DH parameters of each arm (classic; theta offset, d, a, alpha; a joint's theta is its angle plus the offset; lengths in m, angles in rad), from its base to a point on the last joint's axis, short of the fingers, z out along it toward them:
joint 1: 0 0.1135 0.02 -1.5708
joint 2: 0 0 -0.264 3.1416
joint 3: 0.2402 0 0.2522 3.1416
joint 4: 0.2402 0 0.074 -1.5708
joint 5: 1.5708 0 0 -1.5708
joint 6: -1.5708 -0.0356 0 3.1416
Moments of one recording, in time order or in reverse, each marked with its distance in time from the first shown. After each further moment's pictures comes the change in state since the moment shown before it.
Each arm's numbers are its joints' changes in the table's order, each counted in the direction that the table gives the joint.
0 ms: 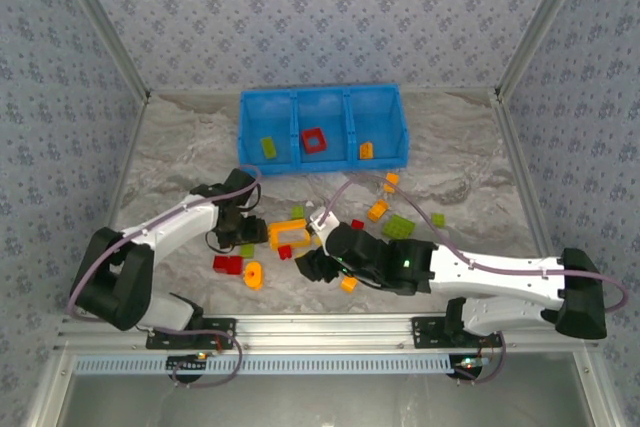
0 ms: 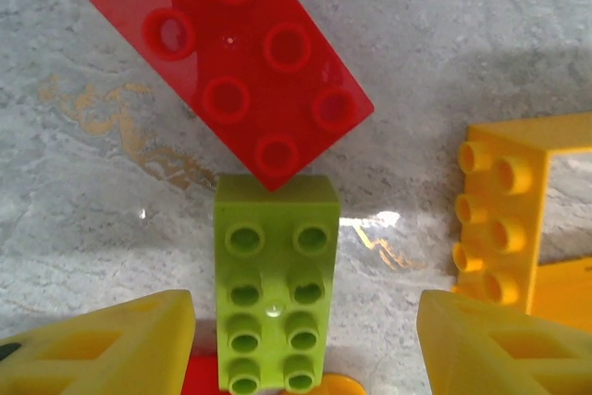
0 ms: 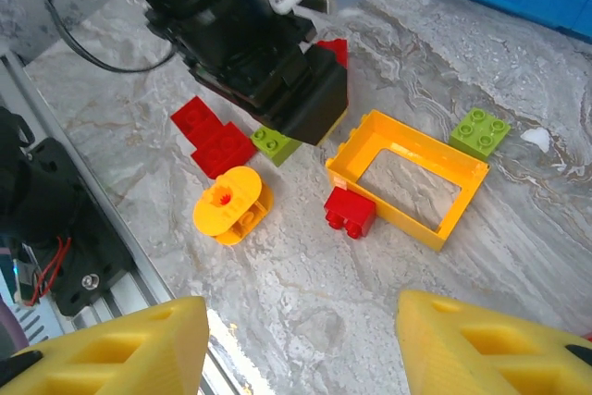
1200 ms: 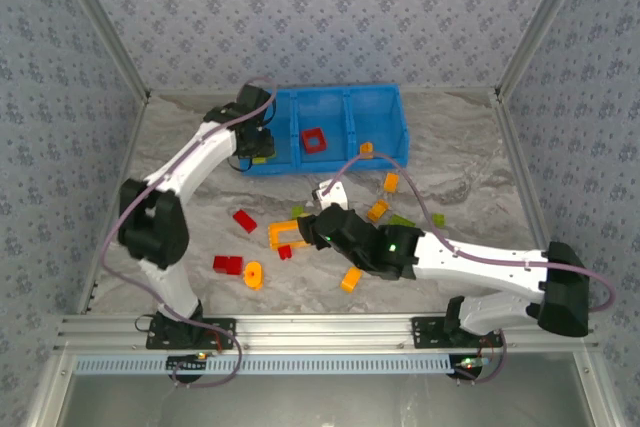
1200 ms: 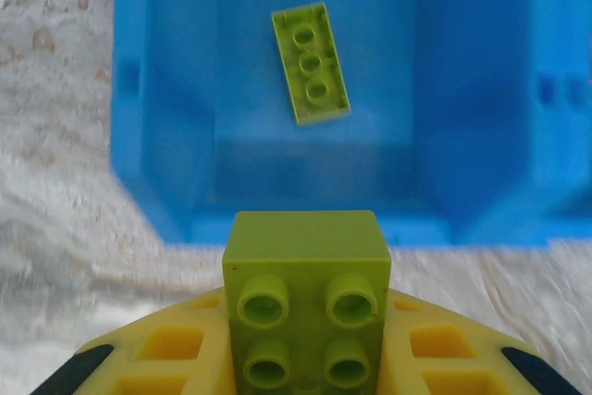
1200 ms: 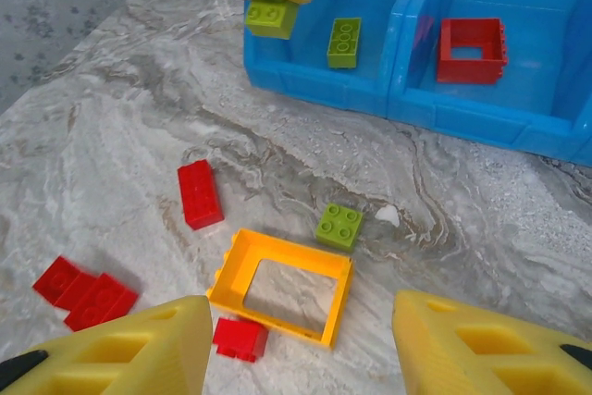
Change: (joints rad) left arm 0.066 0.439 0.838 0.095 -0.229 -0.115; right arm -0.089 0.132 0.114 -0.029 0.275 -0.074
